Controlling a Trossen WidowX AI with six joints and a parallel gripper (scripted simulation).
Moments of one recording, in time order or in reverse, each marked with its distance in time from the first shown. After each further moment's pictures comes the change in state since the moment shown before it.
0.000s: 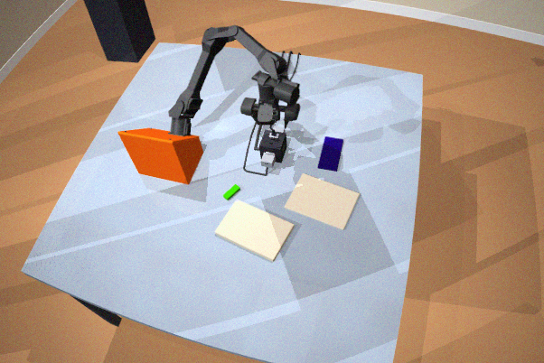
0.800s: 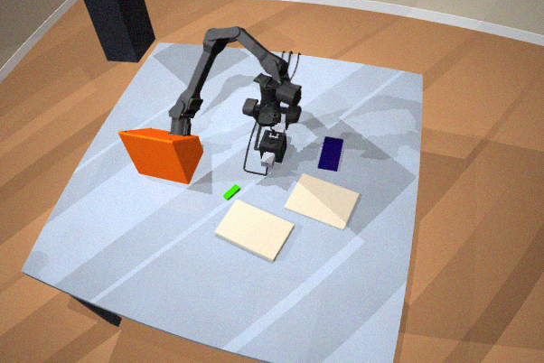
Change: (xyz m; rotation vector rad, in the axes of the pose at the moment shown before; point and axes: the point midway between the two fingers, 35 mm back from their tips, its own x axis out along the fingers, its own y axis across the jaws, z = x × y) arm 0.011 0.002 -0.005 0.043 0.020 -0.011
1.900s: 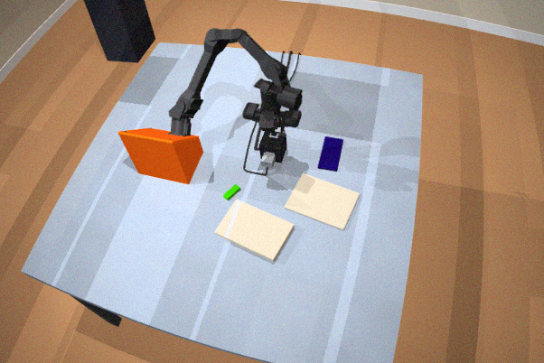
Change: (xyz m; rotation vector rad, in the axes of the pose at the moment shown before) arm 0.021 -0.001 0.000 0.001 0.002 -0.005
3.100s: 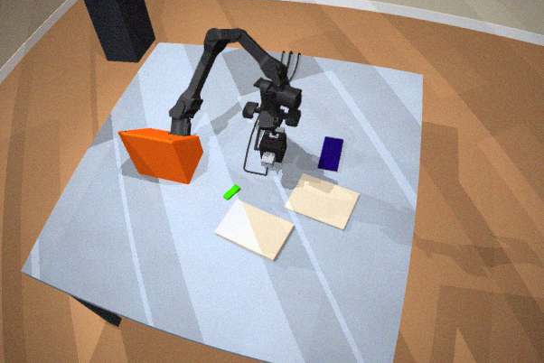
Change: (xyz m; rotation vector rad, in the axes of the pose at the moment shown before) arm -0.004 -0.001 0.000 0.008 0.002 -0.001
